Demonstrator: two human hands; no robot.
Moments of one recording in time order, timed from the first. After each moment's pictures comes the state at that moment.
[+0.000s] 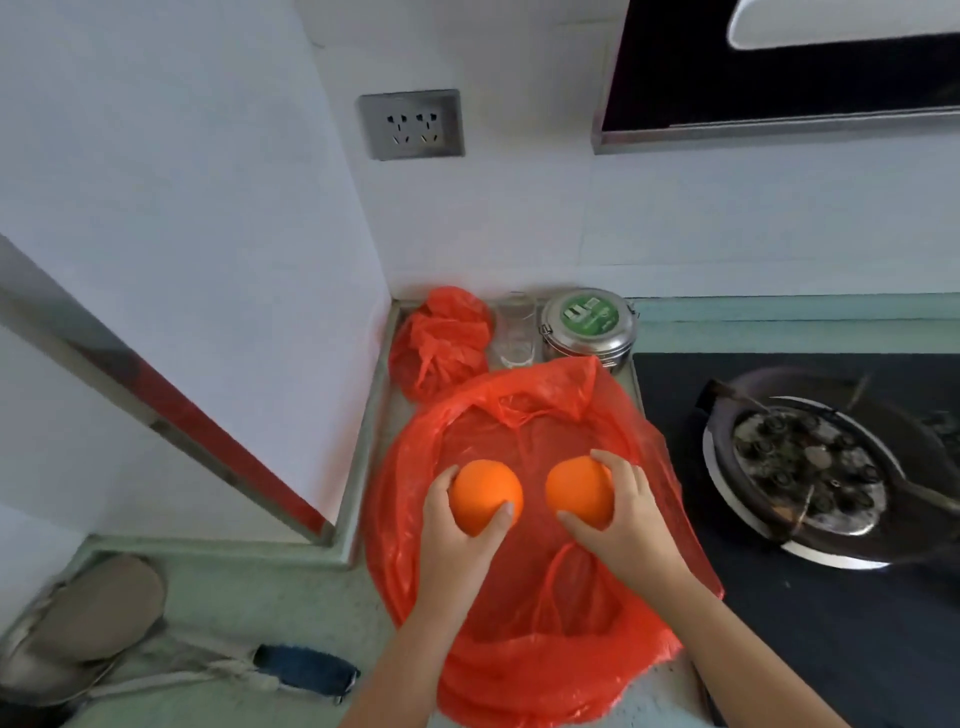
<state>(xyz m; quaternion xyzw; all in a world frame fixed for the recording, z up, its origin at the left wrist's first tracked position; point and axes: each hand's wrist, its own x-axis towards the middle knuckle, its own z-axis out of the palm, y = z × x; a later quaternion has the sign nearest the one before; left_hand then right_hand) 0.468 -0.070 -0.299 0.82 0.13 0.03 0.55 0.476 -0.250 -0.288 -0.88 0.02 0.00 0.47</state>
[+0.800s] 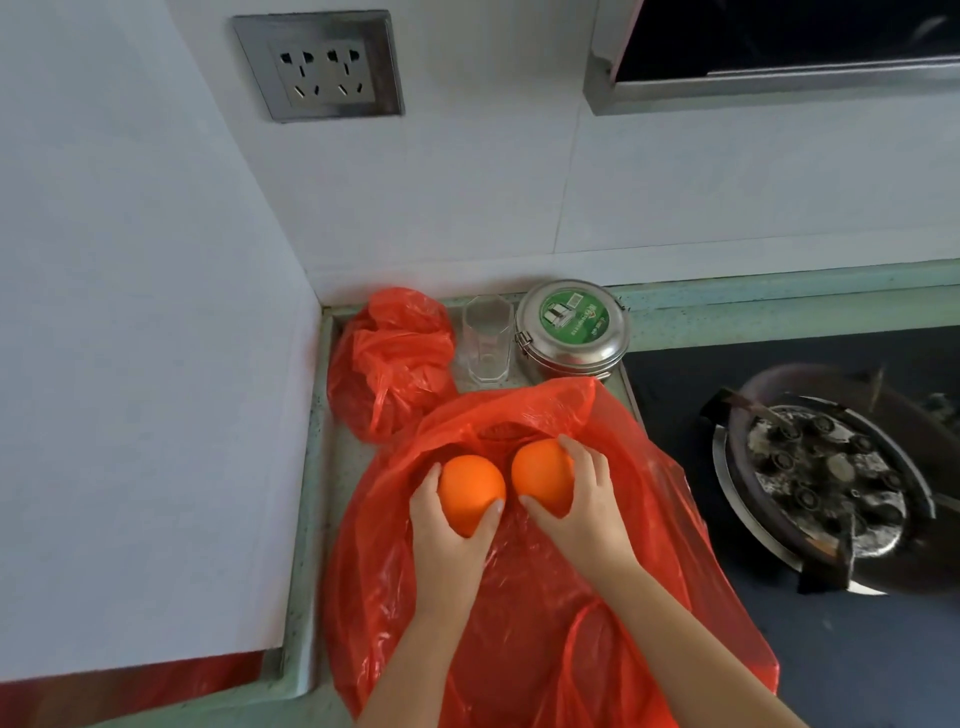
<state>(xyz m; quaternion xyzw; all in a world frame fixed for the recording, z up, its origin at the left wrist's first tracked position) 0.571 -0.067 -0.359 0.84 0.10 0.05 0.53 0.568 -0.213 -0.345 -0.88 0.11 -0.03 0.46</state>
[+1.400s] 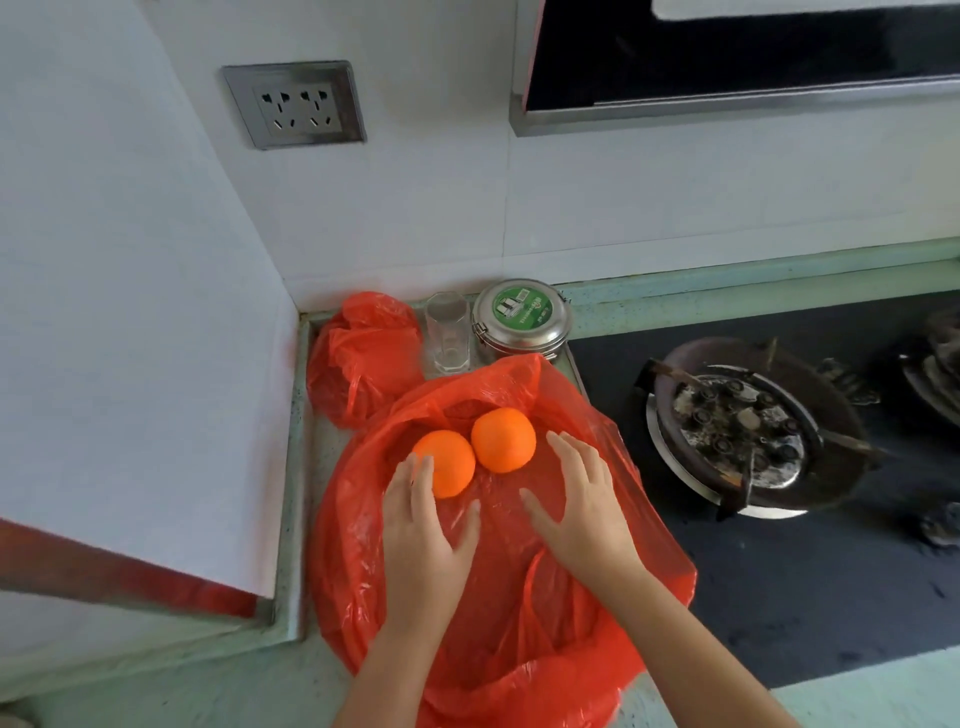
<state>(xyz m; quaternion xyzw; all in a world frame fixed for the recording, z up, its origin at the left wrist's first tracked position) 0.513 -0.061 -0.317 0.90 -0.08 0.15 0.40 0.496 -0.222 -0.290 -0.93 0.08 -0.08 0.35</state>
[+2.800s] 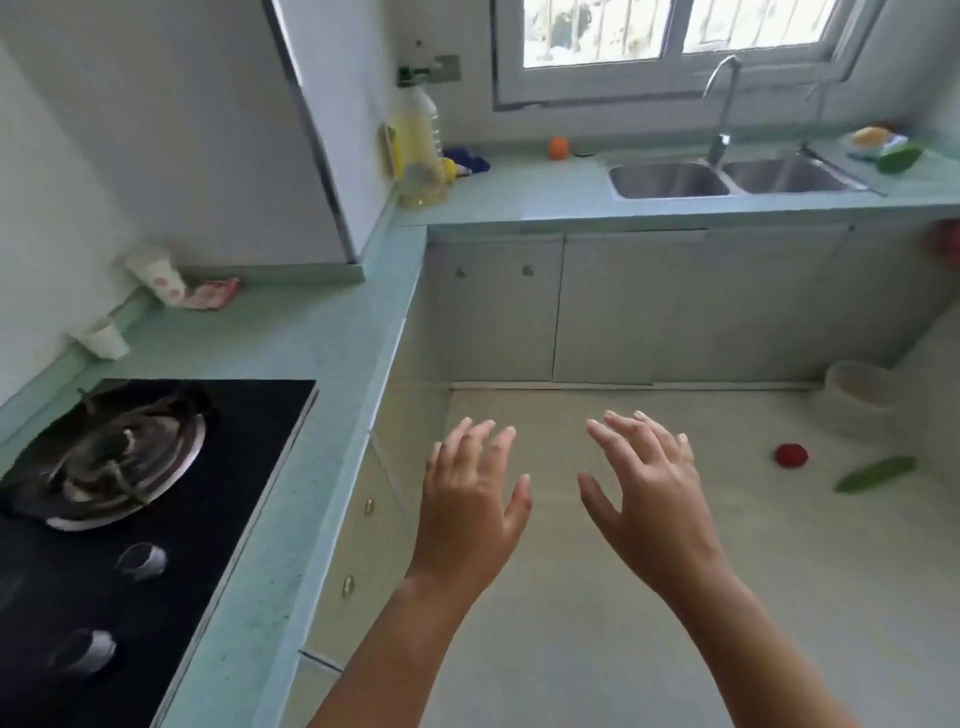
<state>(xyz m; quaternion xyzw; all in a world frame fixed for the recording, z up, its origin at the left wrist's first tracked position) 0.044 -0.631 -0.215 0.56 -0.76 0.02 0.32 -0.125 -0.622 -0.207 -0.71 0.62 -0.33 -0.01</state>
